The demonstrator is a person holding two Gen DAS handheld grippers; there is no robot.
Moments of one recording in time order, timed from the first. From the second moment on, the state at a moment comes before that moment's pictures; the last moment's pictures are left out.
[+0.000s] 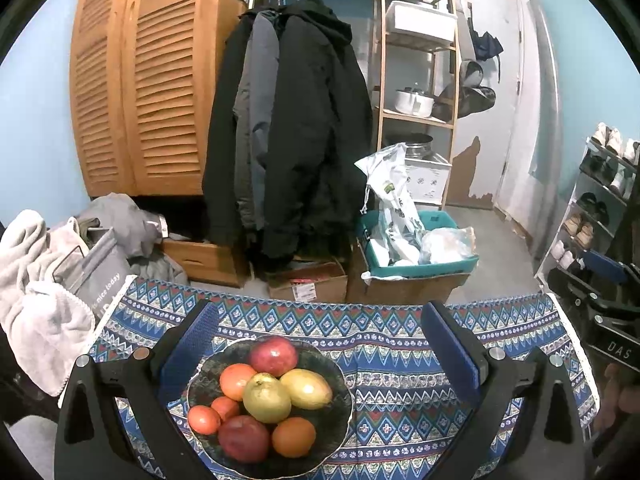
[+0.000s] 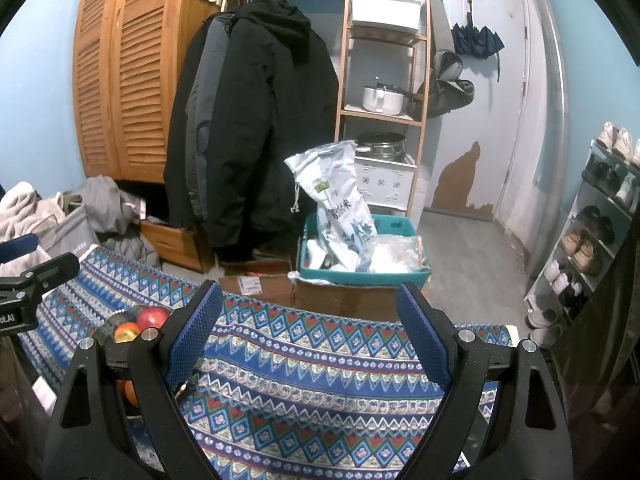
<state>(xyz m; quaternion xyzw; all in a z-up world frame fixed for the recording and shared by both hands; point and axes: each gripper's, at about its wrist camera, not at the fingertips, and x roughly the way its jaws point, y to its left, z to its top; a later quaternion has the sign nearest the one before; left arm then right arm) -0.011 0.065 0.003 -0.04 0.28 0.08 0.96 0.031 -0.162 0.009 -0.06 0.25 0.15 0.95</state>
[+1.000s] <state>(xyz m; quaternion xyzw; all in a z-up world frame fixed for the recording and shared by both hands) -0.013 0.062 0.003 -0.03 0.28 0.08 0.96 0.031 -0.162 0.009 -0.06 0.25 0.15 0.95</state>
